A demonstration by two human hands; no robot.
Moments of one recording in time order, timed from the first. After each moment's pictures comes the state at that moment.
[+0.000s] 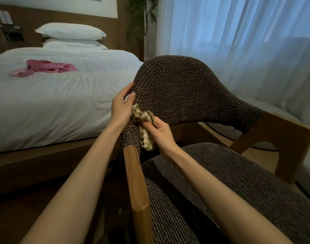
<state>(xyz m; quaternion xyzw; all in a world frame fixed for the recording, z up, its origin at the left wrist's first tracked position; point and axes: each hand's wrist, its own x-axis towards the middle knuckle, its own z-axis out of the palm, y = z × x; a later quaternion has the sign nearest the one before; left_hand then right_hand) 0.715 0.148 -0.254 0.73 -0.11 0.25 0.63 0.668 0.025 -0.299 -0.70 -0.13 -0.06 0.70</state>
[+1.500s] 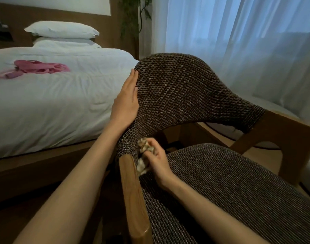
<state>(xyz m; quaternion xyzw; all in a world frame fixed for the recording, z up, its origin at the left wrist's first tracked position) 0.737 0.139 -0.245 0.85 -0.19 0.29 0.39 0.657 0.026 -0.363 -0.69 -0.14 -0.04 0.71</state>
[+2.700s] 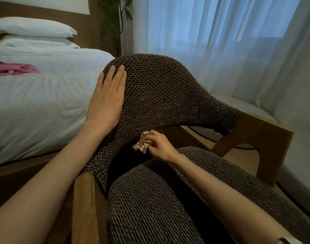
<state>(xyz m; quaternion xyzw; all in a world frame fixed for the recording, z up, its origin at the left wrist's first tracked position) 0.764 0.113 -0.241 0.90 -0.18 0.40 -0.04 0.746 -0.079 -0.353 -0.92 -0.23 -0.10 0.31</state>
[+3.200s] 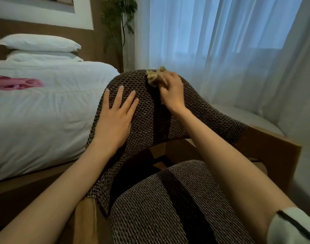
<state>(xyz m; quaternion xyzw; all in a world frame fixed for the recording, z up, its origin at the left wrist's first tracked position) 0.766 0.107 -0.246 0.89 -0.15 0.36 -0.22 0.827 -0.082 -0.196 -0.82 -0.12 -0.43 0.36</state>
